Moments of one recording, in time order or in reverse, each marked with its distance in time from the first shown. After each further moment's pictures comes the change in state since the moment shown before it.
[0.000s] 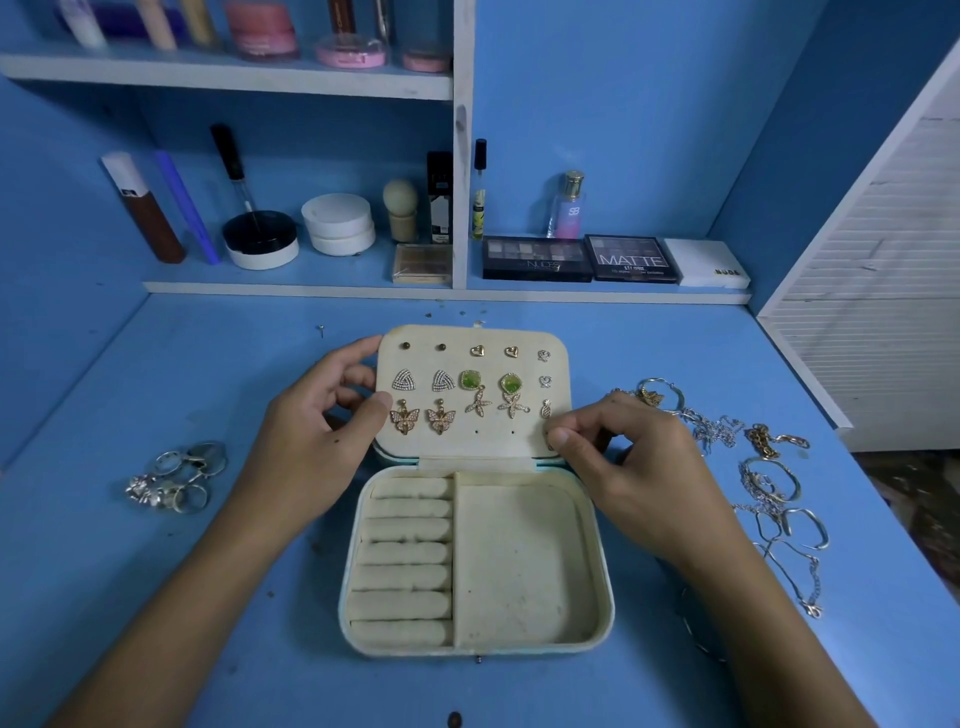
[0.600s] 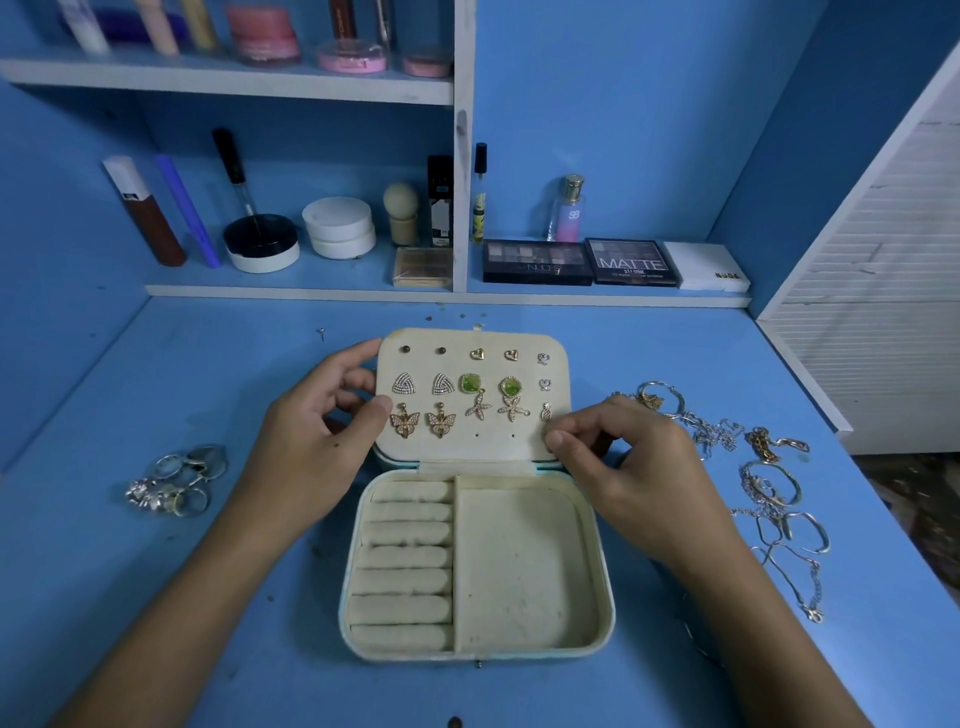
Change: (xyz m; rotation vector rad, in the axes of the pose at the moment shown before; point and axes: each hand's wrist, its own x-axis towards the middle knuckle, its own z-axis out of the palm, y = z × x) left_hand 0.000 0.000 0.000 -0.004 0.007 0.019; right_hand 0.000 -0.001 0.002 -0.031 0.032 -0.046
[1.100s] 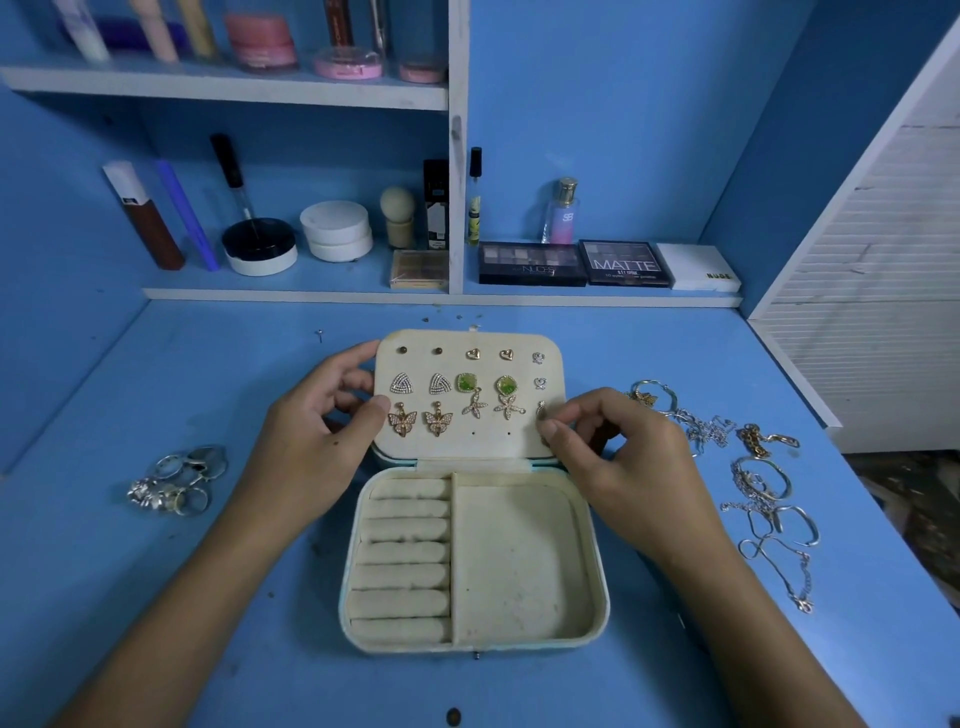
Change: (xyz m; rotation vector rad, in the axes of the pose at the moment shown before) left_hand 0.000 -0.001 0.000 0.015 -0.012 -0.015; right_hand -0.002 -0.004 0.004 0.074 0.057 0.045
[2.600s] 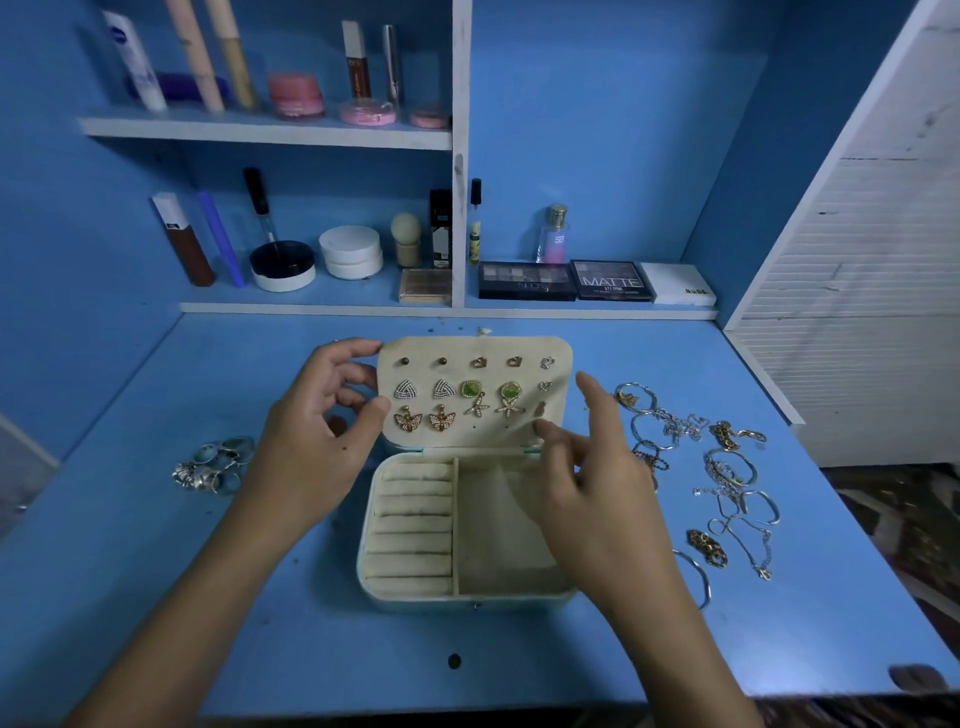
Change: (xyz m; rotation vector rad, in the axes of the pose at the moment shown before) left_hand -0.022 0.025 -0.011 0.022 0.049 0.137; right_hand -0.054 -0.059 0.013 -0.054 0.035 0.162
